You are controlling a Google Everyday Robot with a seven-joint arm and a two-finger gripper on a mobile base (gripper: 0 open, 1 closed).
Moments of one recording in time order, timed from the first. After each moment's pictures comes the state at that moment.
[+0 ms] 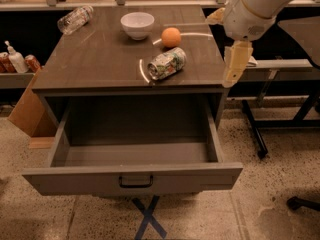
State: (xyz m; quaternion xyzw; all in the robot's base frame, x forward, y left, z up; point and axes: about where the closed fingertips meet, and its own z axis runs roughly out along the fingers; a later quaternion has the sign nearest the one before) arm 0.601 -0.154 0.938 -0.74 0.64 -0.04 0.23
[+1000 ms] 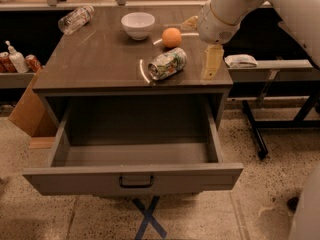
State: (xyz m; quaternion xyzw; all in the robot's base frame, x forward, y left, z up) arm 0.658 -0.106 0.898 -0.78 0.58 -0.01 0.23
